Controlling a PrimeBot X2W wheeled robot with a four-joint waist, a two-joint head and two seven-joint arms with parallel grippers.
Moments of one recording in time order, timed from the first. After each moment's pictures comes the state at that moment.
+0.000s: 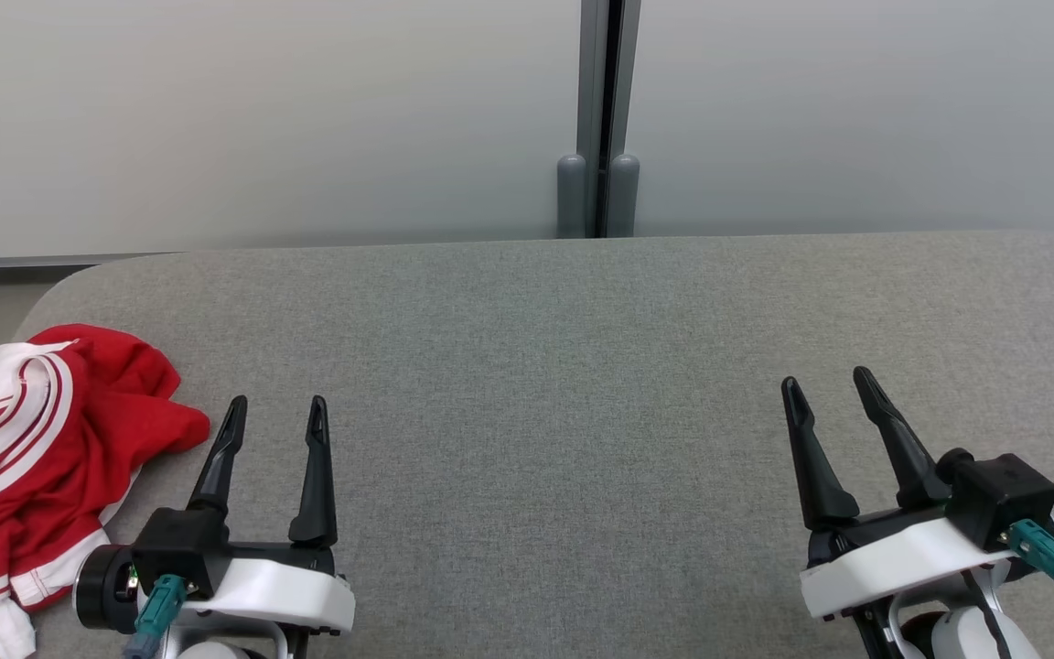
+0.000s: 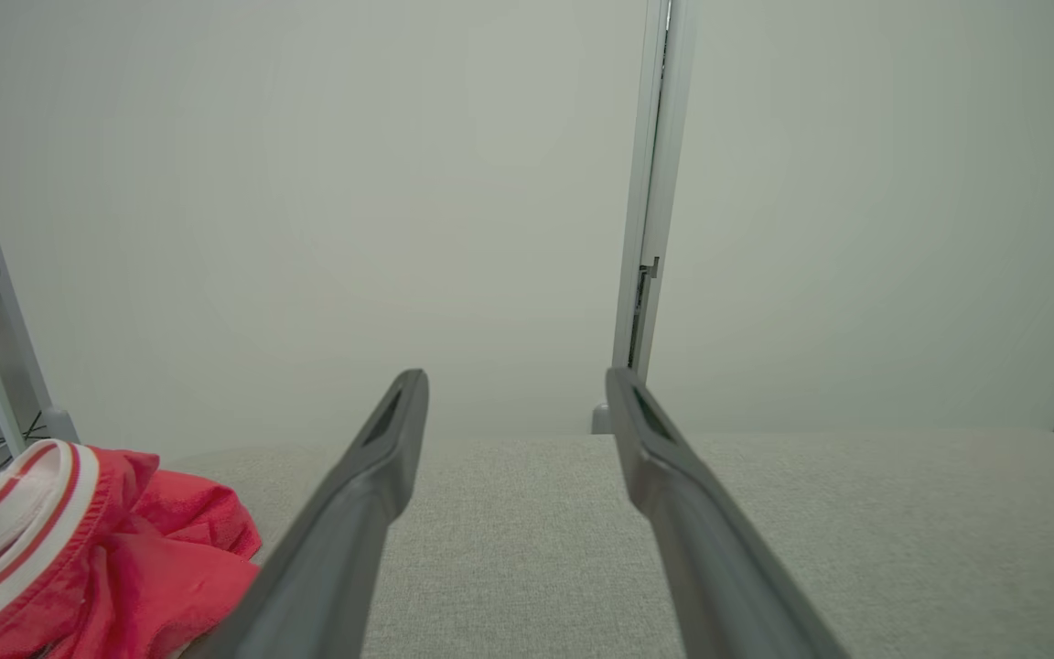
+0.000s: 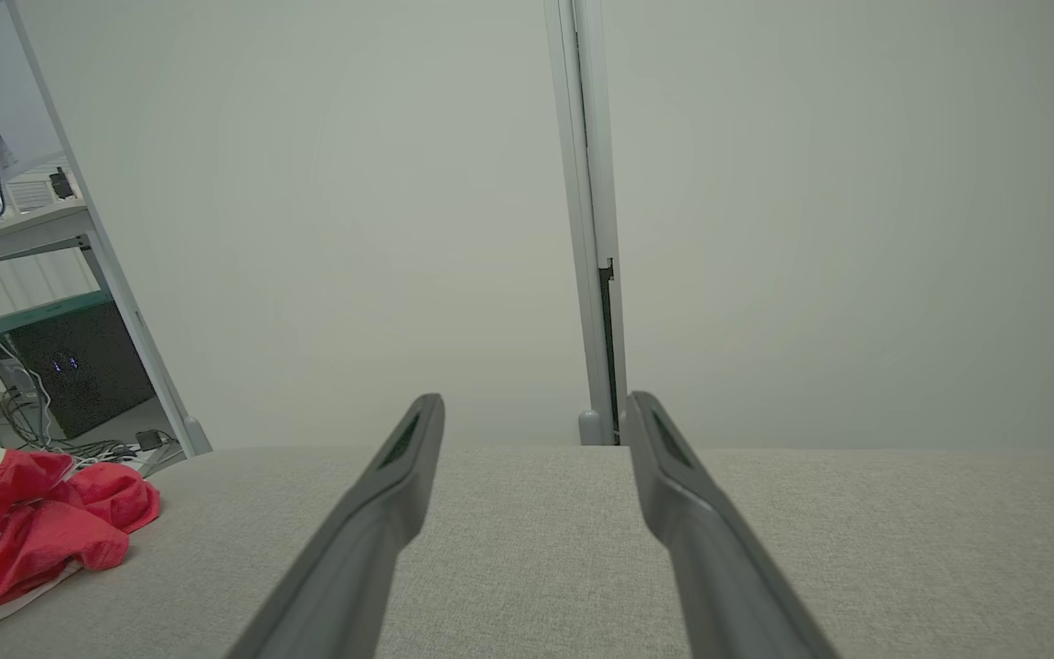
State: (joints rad) left arm -0.05 0.08 -0.15 0.11 -0.21 0.08 -0.24; right arm -0.10 -0.07 0.18 0.06 0.29 0.13 -0.15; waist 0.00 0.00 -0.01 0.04
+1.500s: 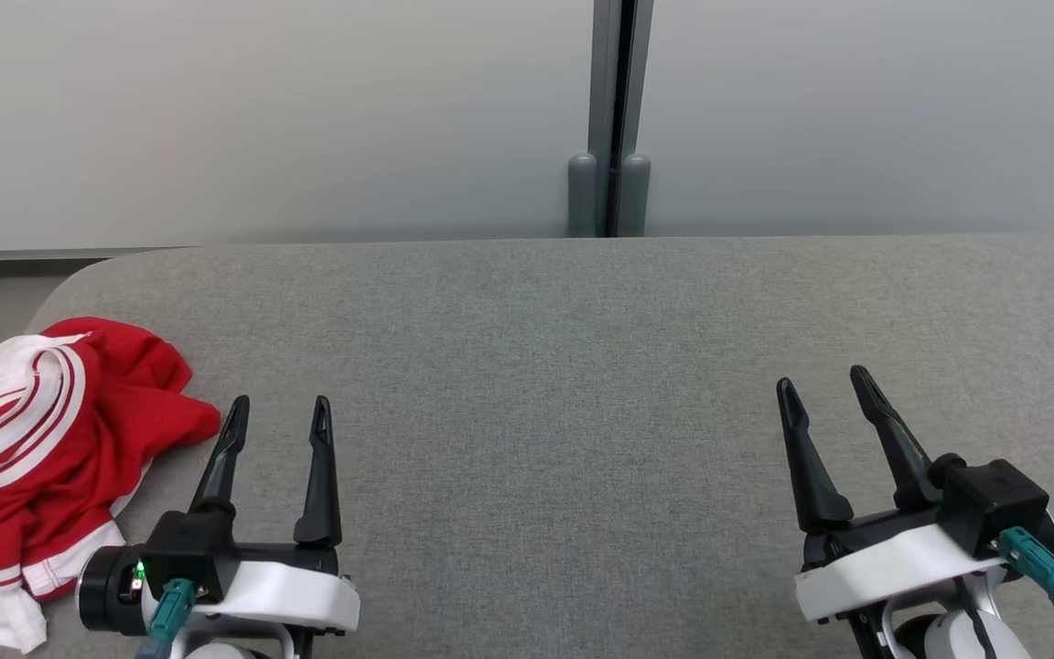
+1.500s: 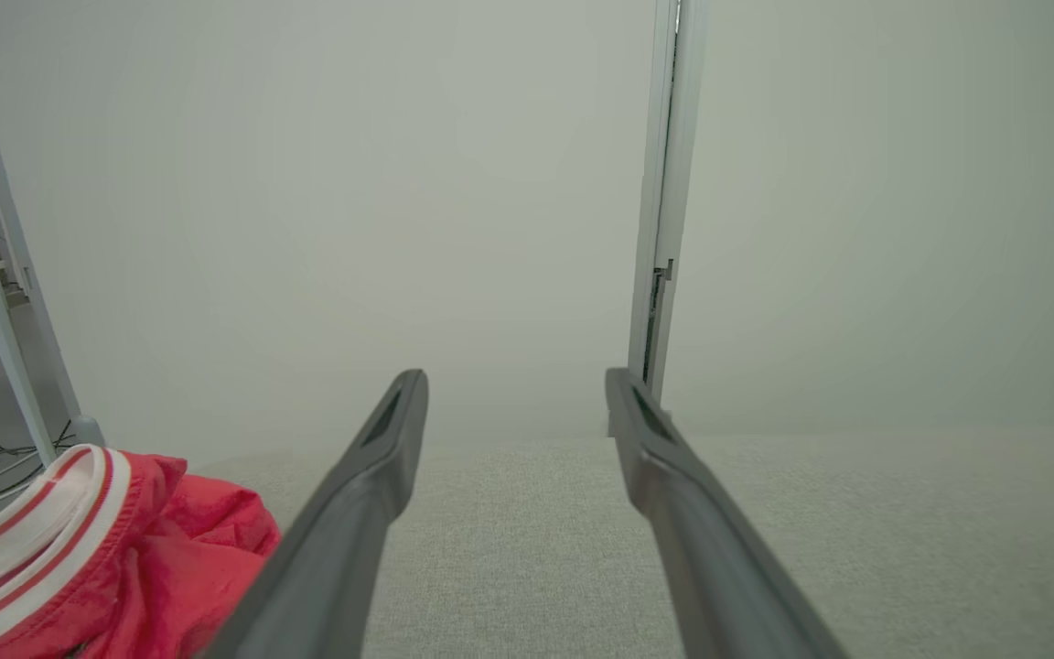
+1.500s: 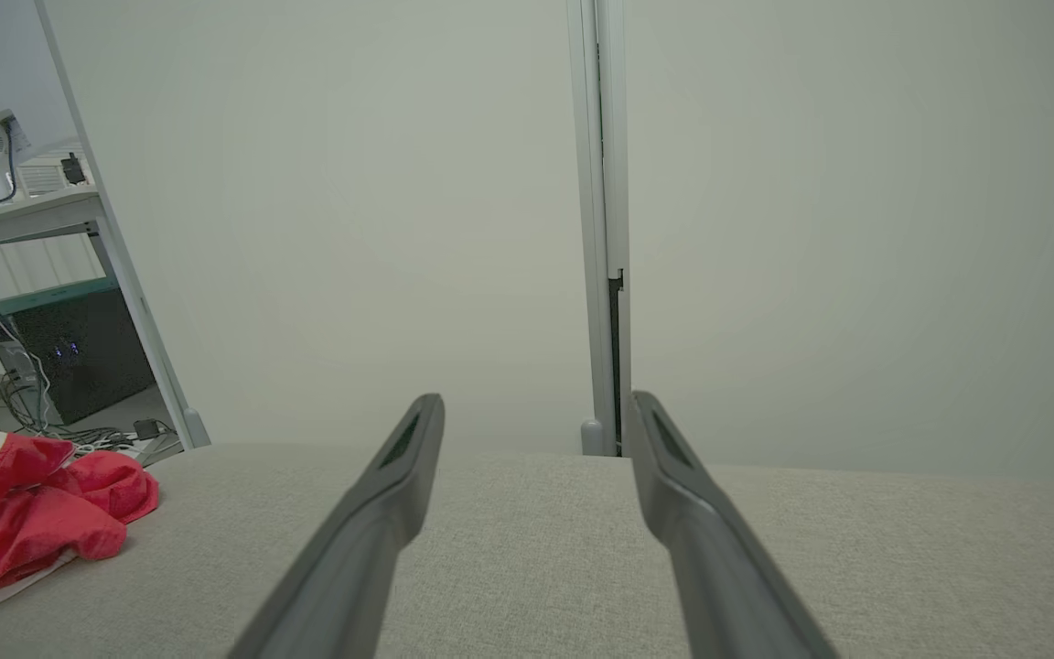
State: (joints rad) left arm -0.05 0.09 -0.18 0.10 -0.19 0.11 -0.26; right arm -0.10 -0.05 0.18 0.05 0.23 0.13 -0.17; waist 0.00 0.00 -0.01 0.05
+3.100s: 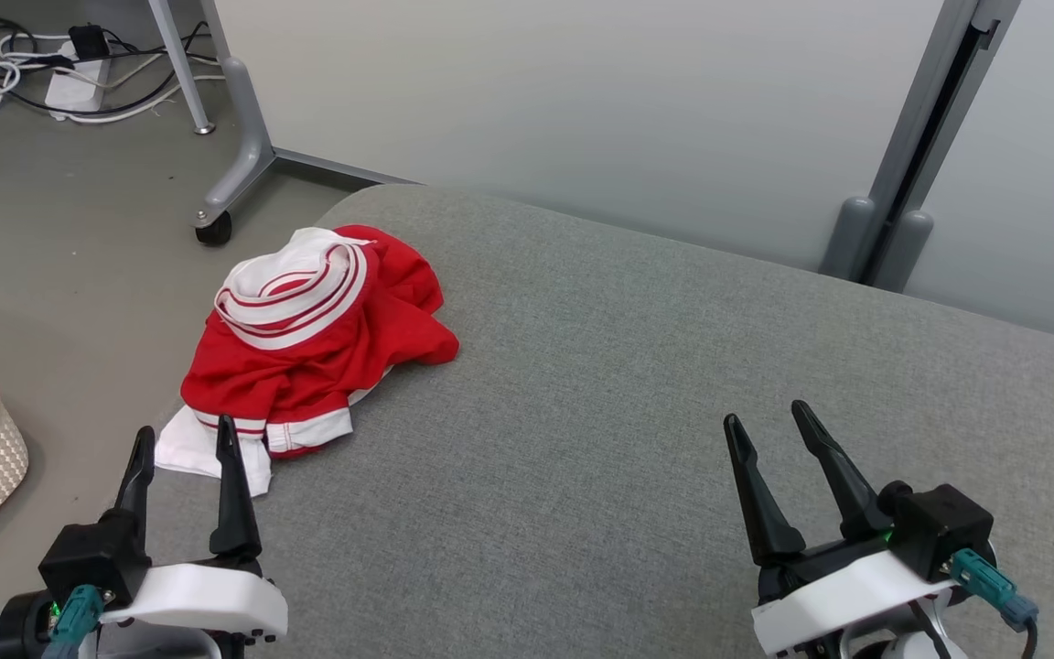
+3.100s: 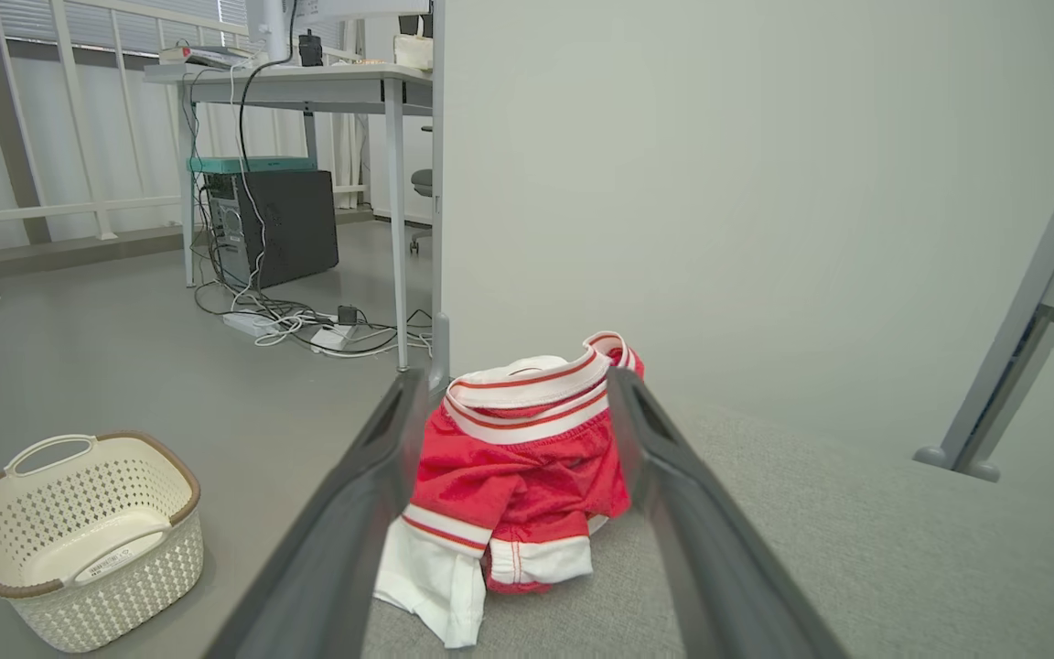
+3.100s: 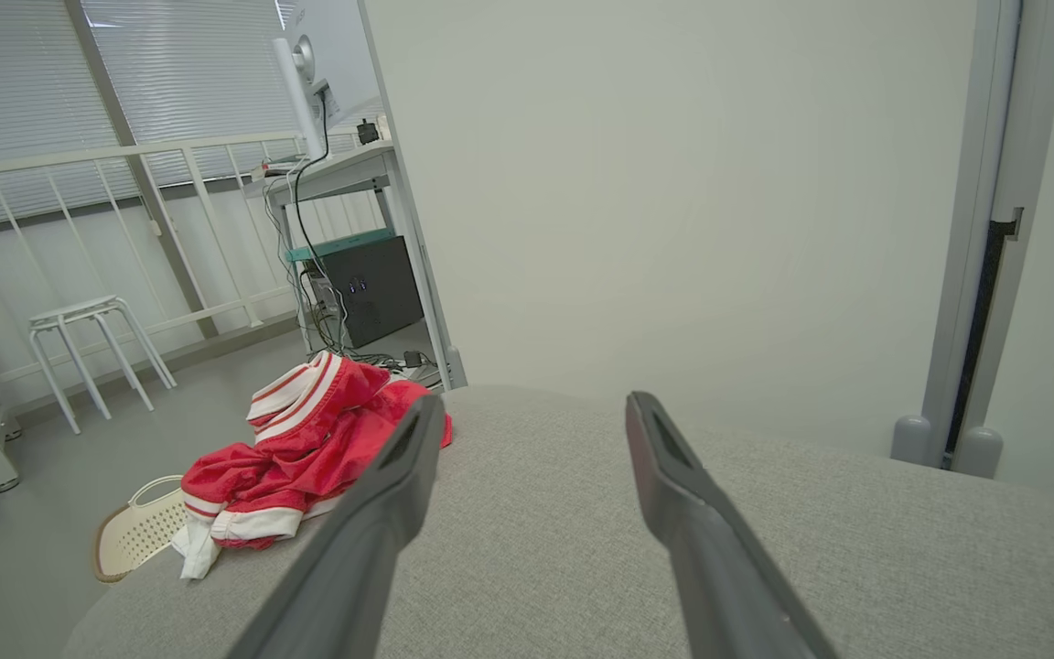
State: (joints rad) left arm 0.01 0.14 -0.09 0.03 -0.30 0.19 -0.16; right arm -0.08 -0.05 0.28 0.10 0.30 0.13 -0.20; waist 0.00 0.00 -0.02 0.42
